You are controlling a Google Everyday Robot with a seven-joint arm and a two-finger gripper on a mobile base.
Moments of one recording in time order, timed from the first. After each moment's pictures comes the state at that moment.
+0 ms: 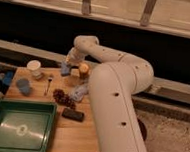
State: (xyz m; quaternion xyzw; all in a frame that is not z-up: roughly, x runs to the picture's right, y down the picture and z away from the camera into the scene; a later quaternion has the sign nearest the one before) arm -0.126 -0.106 0.931 -0.27 -0.05 0.69 0.67
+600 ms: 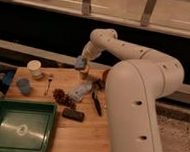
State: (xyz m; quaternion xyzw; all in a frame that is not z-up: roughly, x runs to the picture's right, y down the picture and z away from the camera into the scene) arm -0.013 -0.137 0.890 -0.21 -0.01 0.76 0.61
